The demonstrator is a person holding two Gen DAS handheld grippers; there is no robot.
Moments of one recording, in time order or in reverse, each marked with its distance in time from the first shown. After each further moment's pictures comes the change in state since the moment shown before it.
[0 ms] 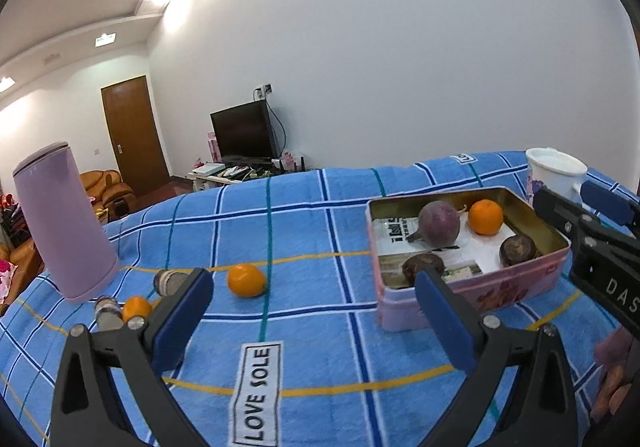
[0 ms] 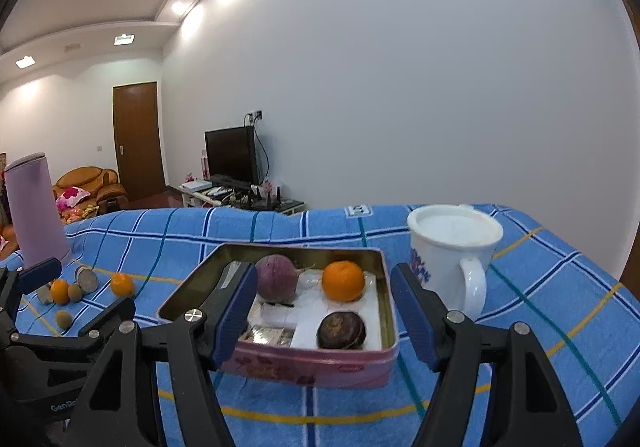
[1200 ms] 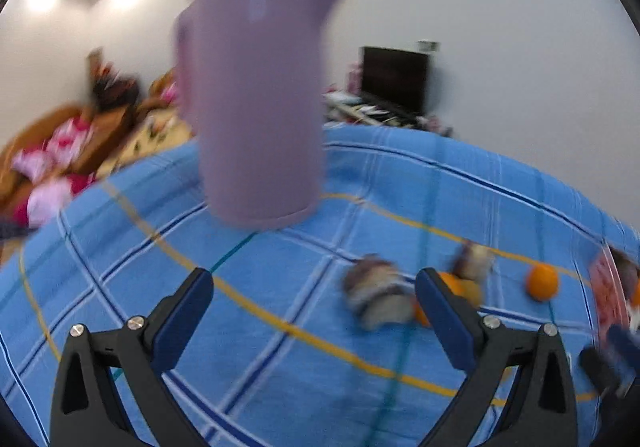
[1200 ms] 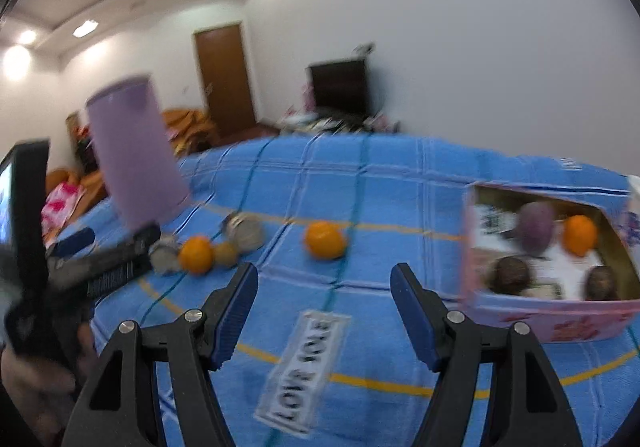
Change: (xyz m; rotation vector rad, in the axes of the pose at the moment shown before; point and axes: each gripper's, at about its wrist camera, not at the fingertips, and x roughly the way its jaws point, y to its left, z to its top) left arm 0.045 0.260 -0.048 -0.436 0.223 0.354; right arm 0.049 0.214 -0.018 -0.115 0.306 0.406
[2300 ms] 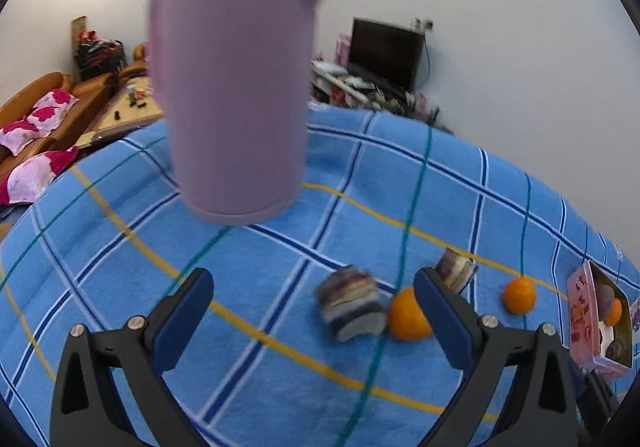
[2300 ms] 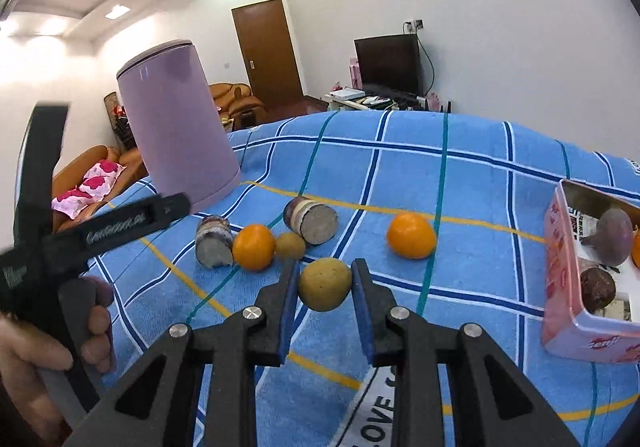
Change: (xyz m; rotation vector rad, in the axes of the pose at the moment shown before) left arm 0.021 -0.019 0.027 -0.009 0.144 -0.088; right arm 0.021 0.021 0.010 -0.001 0.022 0.120
